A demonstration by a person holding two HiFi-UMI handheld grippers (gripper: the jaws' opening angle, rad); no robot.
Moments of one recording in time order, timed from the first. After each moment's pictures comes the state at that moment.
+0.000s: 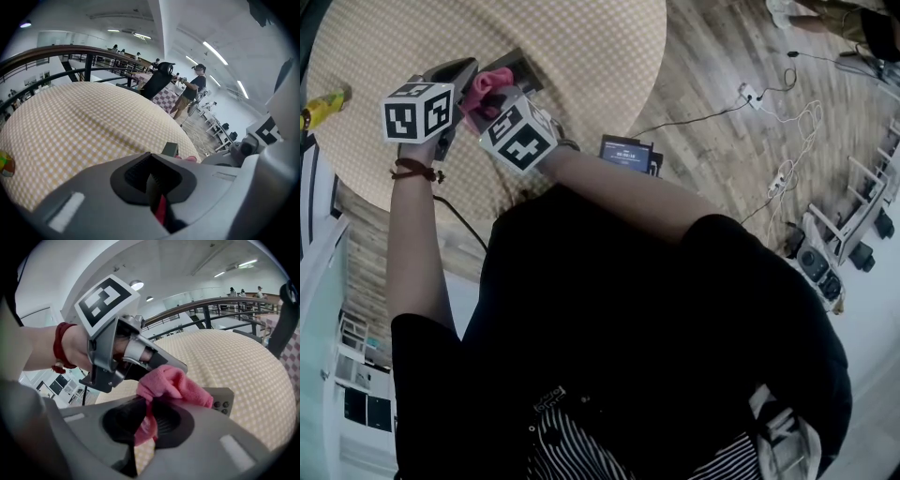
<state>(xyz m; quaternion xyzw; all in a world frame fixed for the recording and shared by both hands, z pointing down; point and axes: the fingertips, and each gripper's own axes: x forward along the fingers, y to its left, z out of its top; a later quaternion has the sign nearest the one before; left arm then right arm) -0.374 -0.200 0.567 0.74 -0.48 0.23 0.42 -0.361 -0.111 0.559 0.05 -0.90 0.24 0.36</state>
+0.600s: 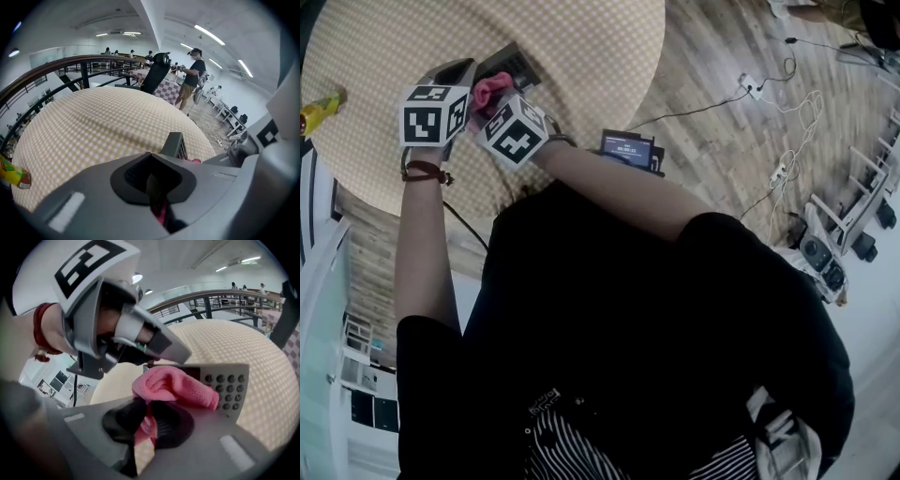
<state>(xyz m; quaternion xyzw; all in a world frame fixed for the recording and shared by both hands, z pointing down) -0.367 -0.191 0.585 0.72 -0.49 0.32 0.37 -0.355 -0.096 0.602 0.05 -0.88 0.25 0.39</state>
